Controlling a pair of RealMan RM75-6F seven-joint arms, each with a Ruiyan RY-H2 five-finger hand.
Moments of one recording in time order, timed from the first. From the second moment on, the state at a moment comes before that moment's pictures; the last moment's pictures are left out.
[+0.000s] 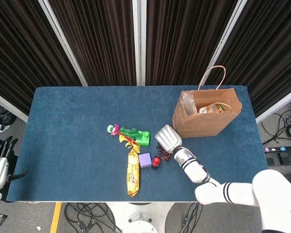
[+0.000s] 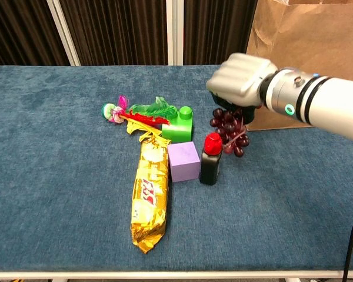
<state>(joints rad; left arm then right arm) -0.08 -1.35 -0.06 -1.16 1.46 1.45 -0.29 1.04 -1.60 0.03 -1.46 -0.85 0.98 -1.06</state>
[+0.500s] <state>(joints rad) -0.08 -1.33 -0.06 -1.21 1.47 1.47 -0.26 1.11 -1.28 0.25 -1.87 -0.81 1.17 -1.17</state>
